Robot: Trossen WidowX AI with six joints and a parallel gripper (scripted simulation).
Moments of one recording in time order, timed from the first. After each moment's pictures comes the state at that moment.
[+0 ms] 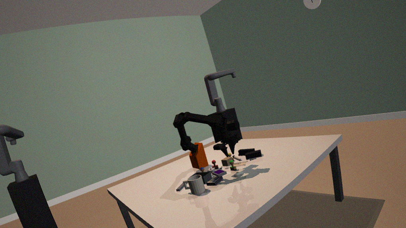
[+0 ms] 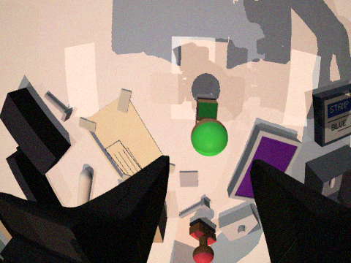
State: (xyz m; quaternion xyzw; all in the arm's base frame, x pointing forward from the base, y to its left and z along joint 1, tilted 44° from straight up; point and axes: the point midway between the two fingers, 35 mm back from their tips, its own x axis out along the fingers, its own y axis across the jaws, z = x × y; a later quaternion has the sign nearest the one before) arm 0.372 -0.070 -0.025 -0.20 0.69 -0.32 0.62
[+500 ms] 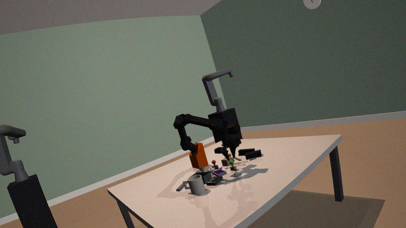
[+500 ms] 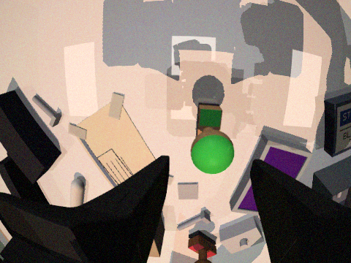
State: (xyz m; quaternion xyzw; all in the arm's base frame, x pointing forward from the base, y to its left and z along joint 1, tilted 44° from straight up) arm 0.369 -0.085 -0.041 -0.20 0.69 -0.32 0.62
